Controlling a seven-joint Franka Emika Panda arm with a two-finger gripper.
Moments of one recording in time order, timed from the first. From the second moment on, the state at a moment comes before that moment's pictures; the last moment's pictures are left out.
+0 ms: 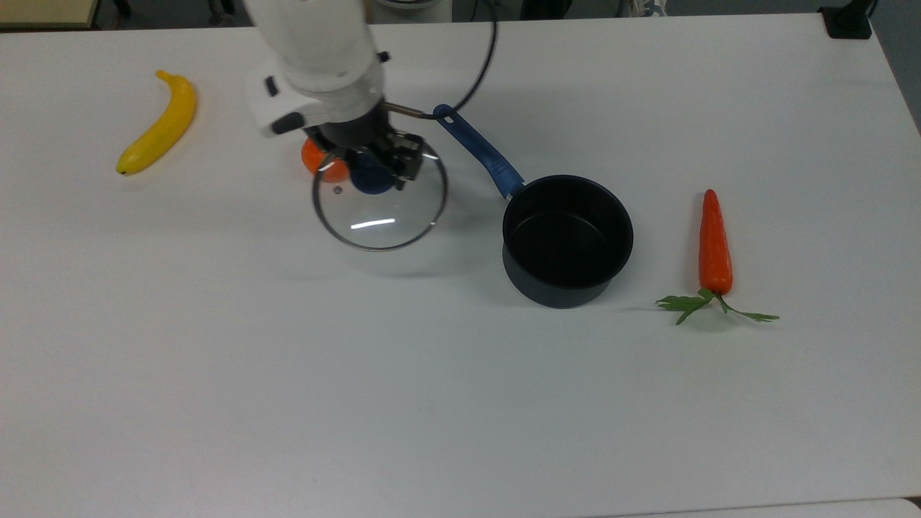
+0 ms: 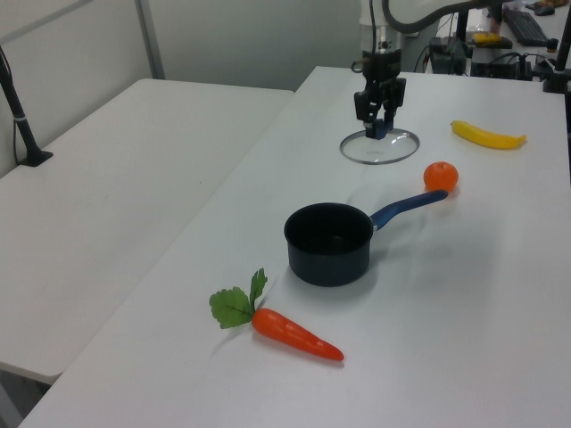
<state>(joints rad) 0.19 0.39 -0.17 -1.43 0.15 1.77 0.31</state>
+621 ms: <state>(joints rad) 0.41 0.44 -0.17 -1.39 0.10 1.90 0.46</state>
